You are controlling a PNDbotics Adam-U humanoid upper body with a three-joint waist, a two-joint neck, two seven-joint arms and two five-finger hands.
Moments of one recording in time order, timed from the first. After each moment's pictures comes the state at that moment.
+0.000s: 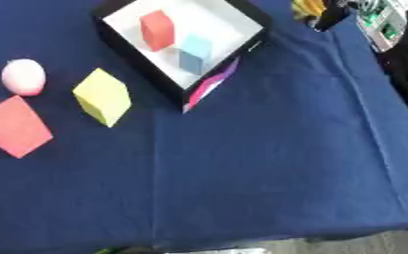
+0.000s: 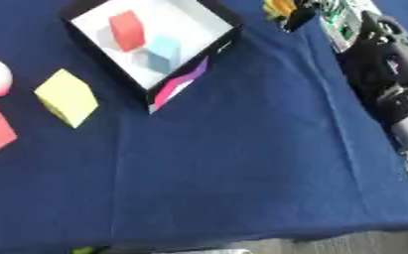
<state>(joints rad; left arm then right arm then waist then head) -0.57 0.64 0.03 -1.50 0.31 -0.01 0.41 -1.05 -0.63 0.18 -0.84 0.67 0.18 0.26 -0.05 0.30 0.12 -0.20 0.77</state>
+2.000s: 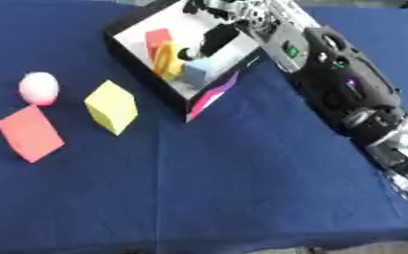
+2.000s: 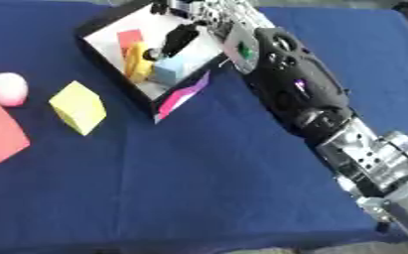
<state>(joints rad) -0.55 0.63 0.03 -1.50 0.31 -0.02 0.40 -1.08 -0.38 0.36 -1.18 0.66 0.13 0.49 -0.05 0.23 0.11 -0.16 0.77</state>
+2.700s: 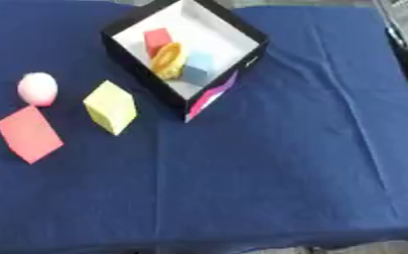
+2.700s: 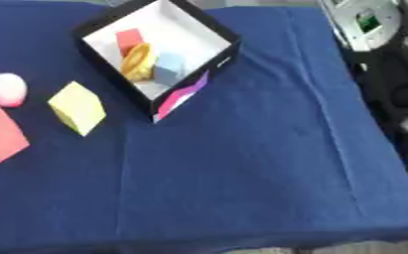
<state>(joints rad) -0.53 0.65 0.03 -1.50 0.31 -0.02 0.41 -0.80 -0.68 0.12 -1.63 0.15 0.39 0.17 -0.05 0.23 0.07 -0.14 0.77</state>
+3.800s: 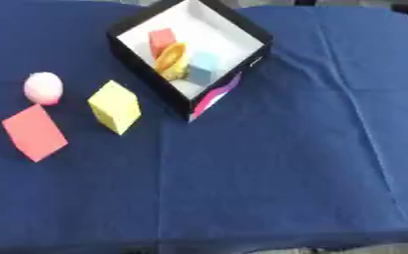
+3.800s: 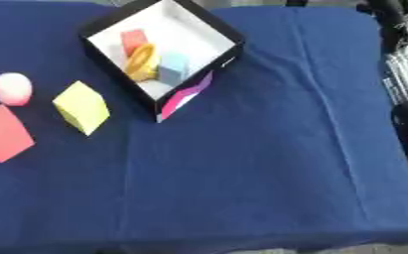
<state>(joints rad) -0.43 1.10 -0.19 -1.76 -0.10 0.30 -0.34 -0.50 -0.62 -0.02 -1.61 -0.35 0.23 -0.35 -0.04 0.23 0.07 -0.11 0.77</state>
